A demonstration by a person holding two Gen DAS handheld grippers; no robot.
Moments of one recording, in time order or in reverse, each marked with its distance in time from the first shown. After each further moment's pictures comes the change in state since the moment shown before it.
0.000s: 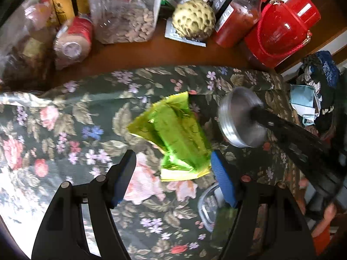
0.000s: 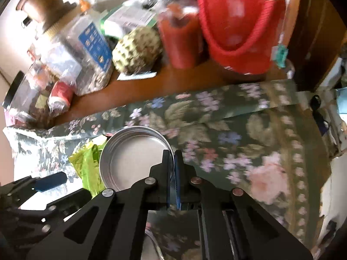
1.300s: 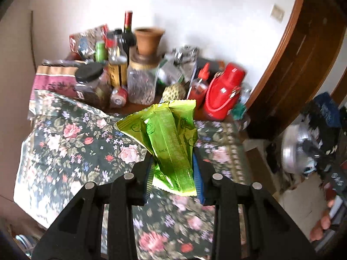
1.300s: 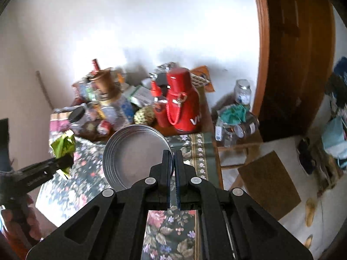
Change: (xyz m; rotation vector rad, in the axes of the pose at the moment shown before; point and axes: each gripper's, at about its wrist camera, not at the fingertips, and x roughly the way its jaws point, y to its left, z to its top) left arm -0.204 -0.131 -0.138 -0.116 -0.516 0.136; right arm -0.244 -0.089 -0.057 -0.142 -0.365 0.106
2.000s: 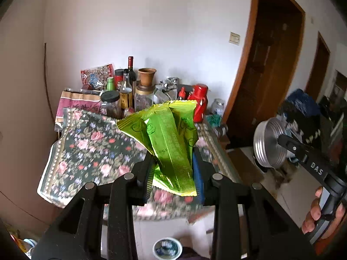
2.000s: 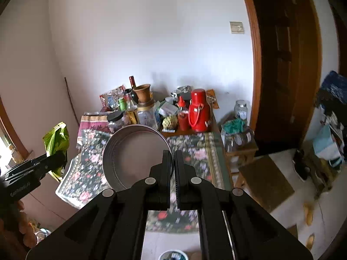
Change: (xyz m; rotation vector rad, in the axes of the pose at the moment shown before) left arm -0.214 0.028 -0.129 0.138 -0.215 -0.073; right arm -0.166 0.092 -0.109 -0.023 -0.181 -0.006
